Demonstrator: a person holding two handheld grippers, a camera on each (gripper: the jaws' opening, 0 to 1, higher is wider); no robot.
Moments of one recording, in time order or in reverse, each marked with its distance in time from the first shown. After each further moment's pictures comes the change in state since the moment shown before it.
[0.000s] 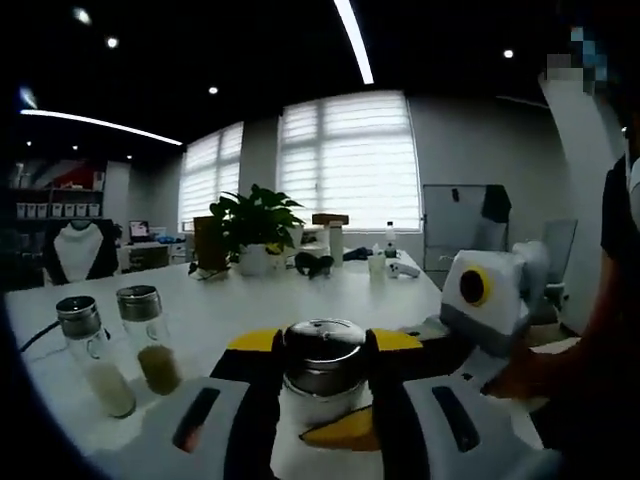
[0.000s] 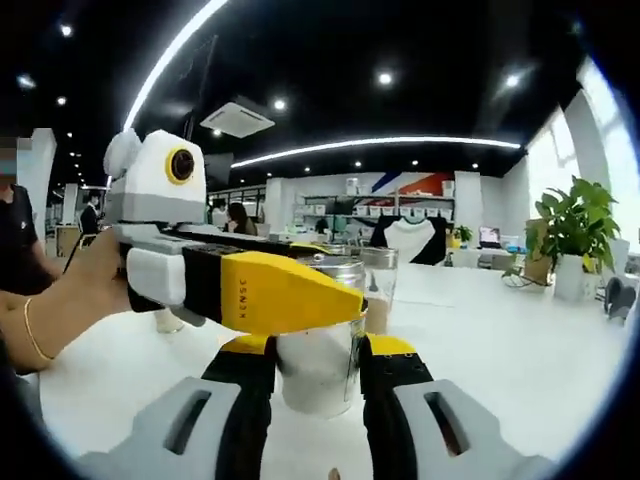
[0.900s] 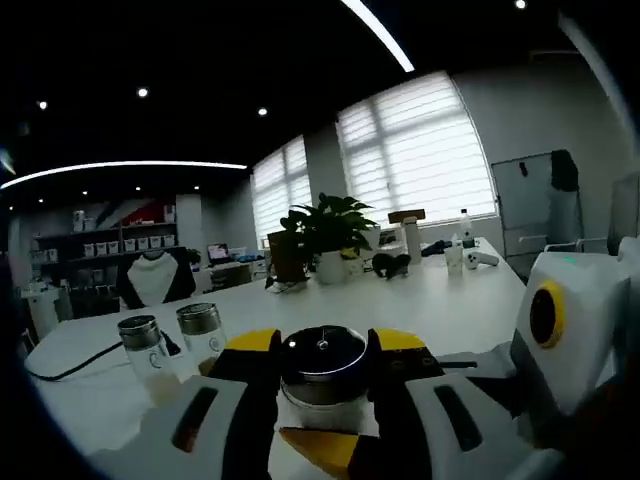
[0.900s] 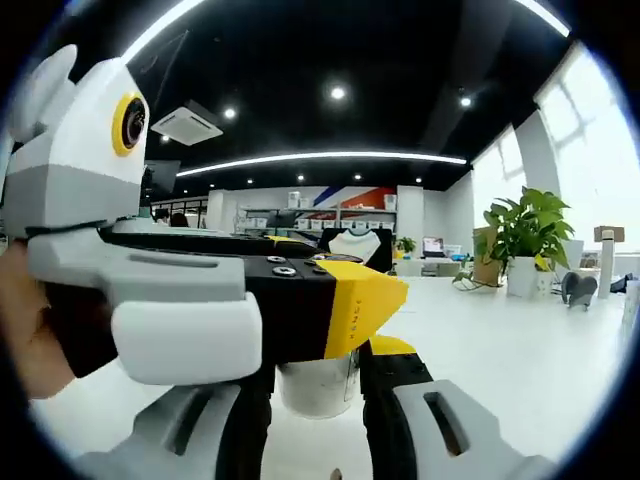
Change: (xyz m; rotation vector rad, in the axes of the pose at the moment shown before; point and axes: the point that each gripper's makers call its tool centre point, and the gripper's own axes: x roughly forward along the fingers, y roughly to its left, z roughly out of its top) left arm 0.011 0.008 0.003 0.179 -0.029 0.367; right arm 0.001 -0.012 0.001 0.025 -0.069 -0.251
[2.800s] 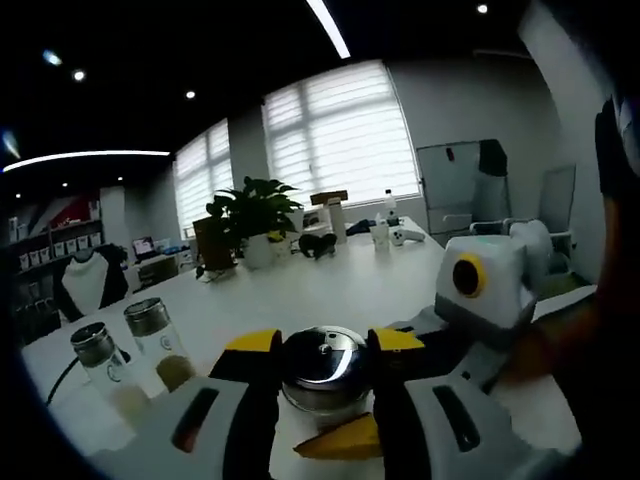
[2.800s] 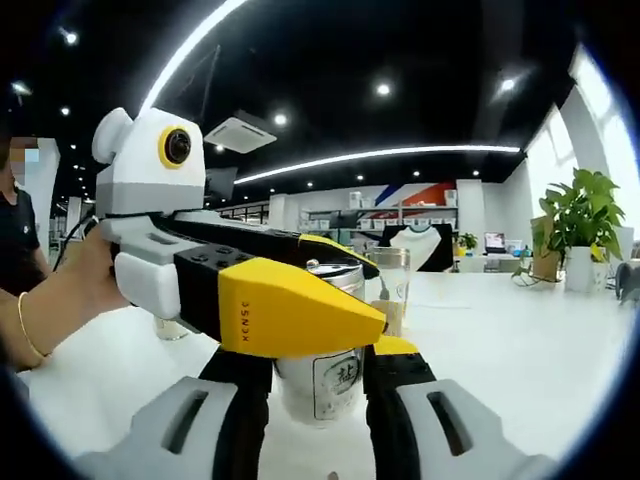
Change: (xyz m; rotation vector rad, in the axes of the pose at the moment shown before) left arm -0.019 -0.012 -0.014 0.039 0.079 -0.442; right arm -0.004 0.023 -0.011 0.040 -0.010 0.310
